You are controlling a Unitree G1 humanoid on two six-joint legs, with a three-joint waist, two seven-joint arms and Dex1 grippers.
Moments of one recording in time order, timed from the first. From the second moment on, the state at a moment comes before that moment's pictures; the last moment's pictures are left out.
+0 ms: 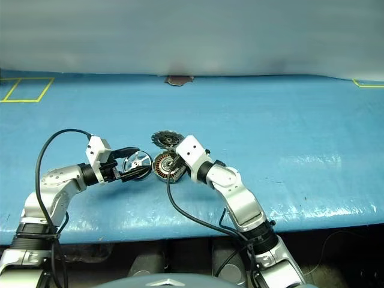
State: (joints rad) left arm -0.19 0.62 0.07 0.04 -0.42 0.34 -0.97; right arm -0.28 -0.14 0.35 -0.27 0.07 0.55 0.50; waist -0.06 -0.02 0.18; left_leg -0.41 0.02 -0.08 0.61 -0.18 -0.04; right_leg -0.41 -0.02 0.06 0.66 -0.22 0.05
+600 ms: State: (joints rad) left arm -0.19 0.64 0.12 0.03 -0.45 0.50 -0.89; right arm -0.30 -0.23 0.47 -0.25 0.08 0.47 0.62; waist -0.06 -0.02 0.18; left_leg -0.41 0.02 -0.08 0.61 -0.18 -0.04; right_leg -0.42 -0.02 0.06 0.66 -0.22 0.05
